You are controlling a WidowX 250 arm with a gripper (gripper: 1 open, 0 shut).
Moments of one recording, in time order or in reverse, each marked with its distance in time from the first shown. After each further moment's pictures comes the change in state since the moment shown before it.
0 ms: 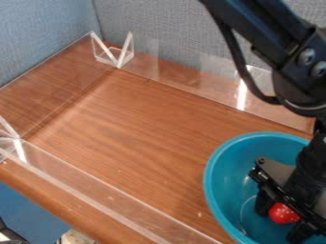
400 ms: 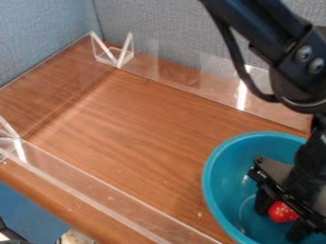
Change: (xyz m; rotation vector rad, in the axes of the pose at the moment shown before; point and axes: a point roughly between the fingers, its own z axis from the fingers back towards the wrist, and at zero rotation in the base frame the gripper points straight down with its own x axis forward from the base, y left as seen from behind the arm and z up) arm 0.001 0.000 -0.001 -0.009 -0.001 0.004
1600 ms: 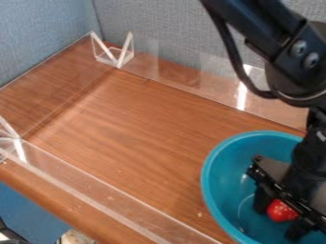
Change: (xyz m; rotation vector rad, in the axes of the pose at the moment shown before) arm 0.006 0.003 0.000 -0.029 -0.014 0.009
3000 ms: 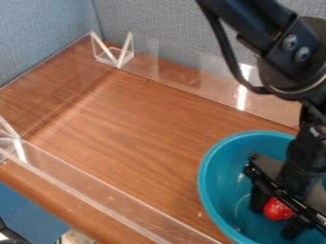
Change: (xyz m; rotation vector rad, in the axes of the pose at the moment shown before) arm 0.002 0.006 0.000 -0.013 0.001 -0.001
